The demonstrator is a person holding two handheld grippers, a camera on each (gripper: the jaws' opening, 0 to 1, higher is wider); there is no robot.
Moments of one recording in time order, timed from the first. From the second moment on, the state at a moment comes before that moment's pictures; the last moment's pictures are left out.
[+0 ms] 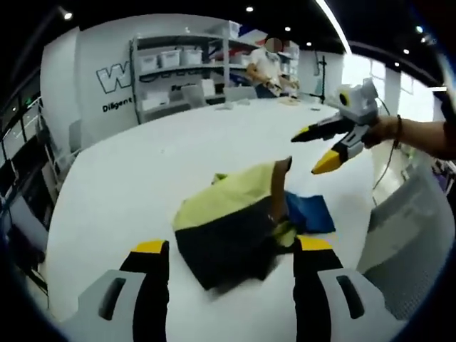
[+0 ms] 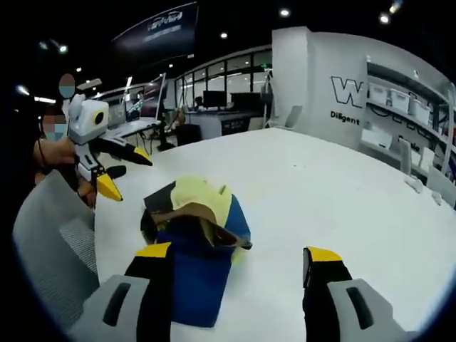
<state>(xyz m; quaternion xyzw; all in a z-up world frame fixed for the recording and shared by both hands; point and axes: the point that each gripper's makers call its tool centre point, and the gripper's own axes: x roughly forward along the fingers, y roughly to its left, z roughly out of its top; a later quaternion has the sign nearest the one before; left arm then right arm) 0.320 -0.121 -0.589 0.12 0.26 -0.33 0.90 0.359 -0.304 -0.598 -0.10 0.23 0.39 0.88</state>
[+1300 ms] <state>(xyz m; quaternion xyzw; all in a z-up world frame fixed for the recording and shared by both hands) 0.325 -0.168 -0.622 0.21 0.25 -0.40 0.86 0.380 -0.281 -0.618 -0.20 0.18 0.48 0.83</state>
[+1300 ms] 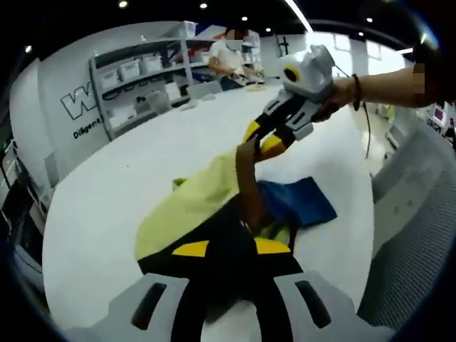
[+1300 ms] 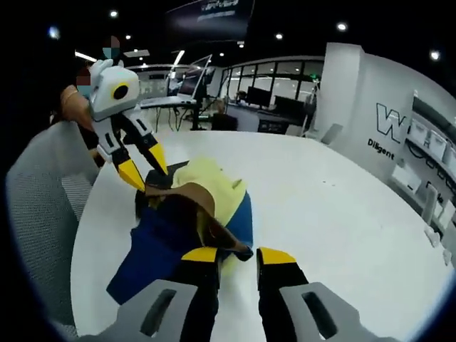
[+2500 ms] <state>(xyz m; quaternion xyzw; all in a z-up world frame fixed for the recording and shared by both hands) 0.358 -0.133 -0.557 0.13 0.20 -0.34 0.91 0.387 -0.272 -0.570 -0.18 0.17 0.48 0.84</state>
